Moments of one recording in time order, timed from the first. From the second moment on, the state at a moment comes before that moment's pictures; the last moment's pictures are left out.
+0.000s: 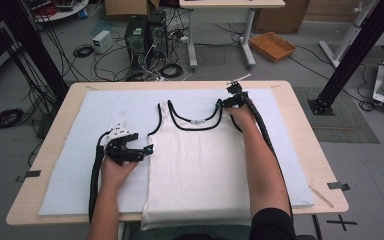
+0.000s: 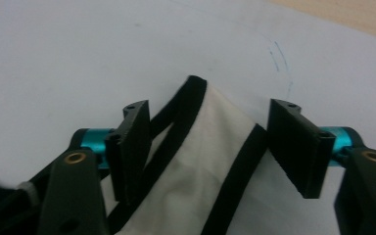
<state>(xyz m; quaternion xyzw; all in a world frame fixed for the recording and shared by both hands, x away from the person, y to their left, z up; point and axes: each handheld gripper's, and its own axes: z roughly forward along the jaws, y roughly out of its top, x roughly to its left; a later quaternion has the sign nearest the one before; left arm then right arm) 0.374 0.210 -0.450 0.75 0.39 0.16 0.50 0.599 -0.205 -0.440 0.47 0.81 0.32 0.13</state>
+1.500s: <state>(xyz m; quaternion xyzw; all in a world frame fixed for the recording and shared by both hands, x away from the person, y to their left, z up) 0.373 0.209 -0.450 0.76 0.39 0.17 0.50 0.403 -0.219 -0.416 0.34 0.81 0.45 0.16</state>
